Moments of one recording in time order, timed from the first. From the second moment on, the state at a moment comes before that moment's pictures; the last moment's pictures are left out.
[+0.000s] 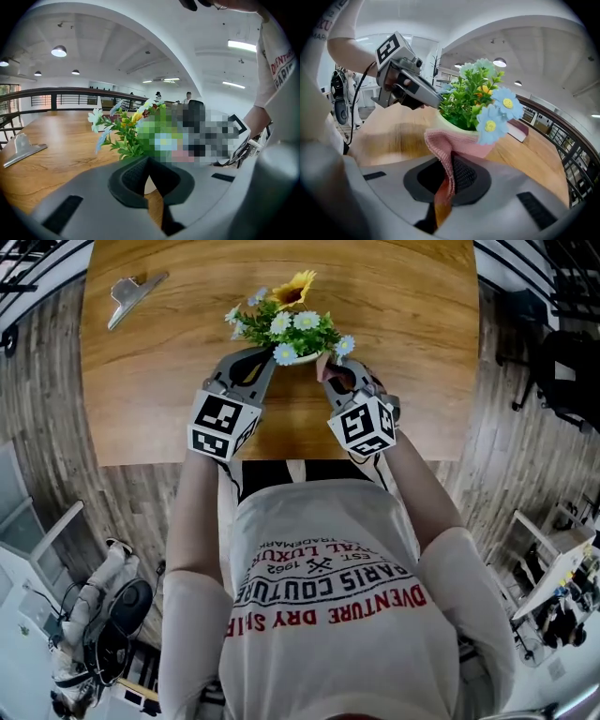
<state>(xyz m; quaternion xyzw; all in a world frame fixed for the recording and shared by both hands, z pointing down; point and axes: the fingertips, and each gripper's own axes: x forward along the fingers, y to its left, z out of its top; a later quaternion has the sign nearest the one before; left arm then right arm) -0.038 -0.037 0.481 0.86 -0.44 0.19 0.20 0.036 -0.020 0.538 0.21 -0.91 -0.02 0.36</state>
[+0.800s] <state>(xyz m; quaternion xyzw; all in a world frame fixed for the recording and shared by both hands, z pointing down) -0.032 -0.033 0.484 0.92 -0.27 0.20 0.19 -0.050 0.009 0.529 0.26 -0.91 0.11 0.30</state>
